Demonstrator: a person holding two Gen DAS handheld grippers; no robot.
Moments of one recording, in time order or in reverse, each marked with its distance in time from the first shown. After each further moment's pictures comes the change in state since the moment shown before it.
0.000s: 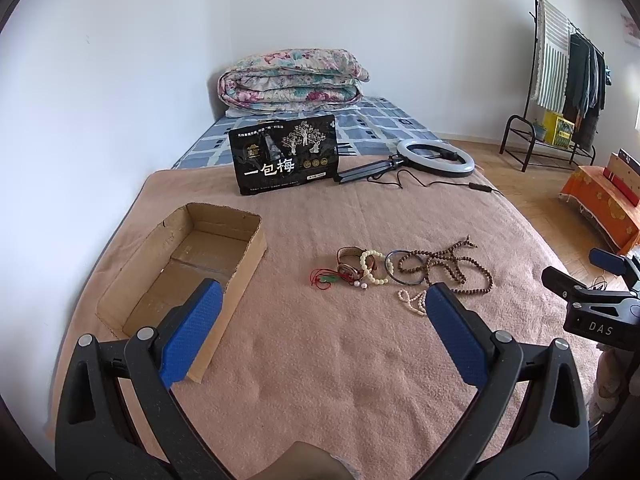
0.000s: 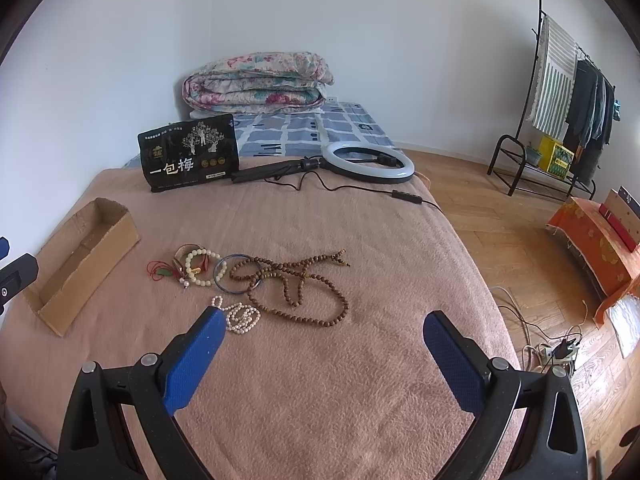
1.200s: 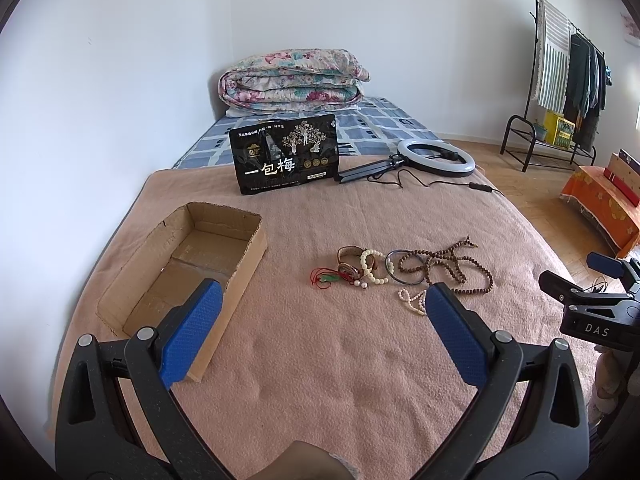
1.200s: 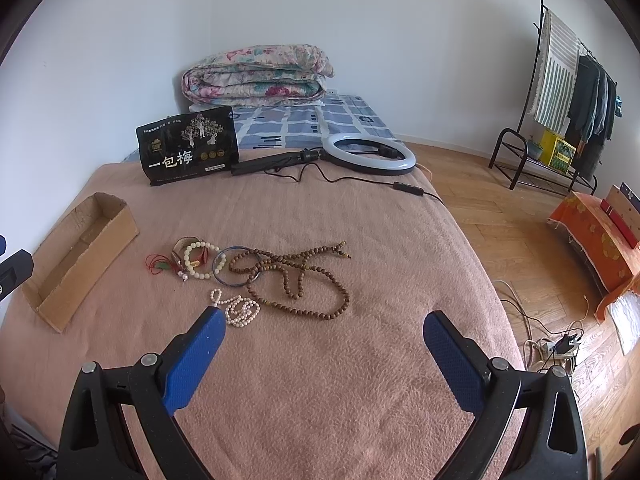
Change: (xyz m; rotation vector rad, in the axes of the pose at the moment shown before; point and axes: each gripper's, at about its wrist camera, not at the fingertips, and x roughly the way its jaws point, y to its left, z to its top) left arm 0.000 -0.001 -0.002 0.001 -0.004 0.000; right arm 0.006 0.001 -0.004 0.003 0.026 0.000
